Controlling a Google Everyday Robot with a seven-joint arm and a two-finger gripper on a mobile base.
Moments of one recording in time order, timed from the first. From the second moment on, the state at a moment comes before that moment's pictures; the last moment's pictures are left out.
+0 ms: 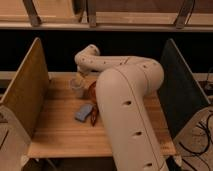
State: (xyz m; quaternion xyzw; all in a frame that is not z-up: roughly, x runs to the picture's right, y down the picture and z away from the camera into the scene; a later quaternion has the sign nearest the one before) arm -0.146 -0.086 0.946 -0.16 -0.08 0.27 0.95
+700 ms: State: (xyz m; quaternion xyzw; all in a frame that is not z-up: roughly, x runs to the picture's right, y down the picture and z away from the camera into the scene) arm -0.174 -0.058 0.960 -0.26 -0.10 0.26 0.93
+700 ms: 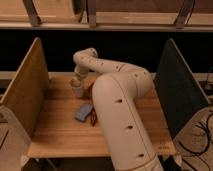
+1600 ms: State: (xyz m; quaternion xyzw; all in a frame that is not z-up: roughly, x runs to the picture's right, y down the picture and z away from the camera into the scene) arm -0.181 -0.099 0.906 -0.25 -0.10 0.25 0.93
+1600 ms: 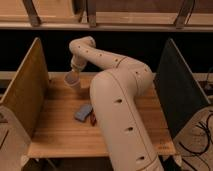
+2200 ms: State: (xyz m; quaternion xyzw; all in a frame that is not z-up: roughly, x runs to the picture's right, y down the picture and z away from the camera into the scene) arm -0.201 -0.040 0.871 -0.33 -0.08 0.24 0.91
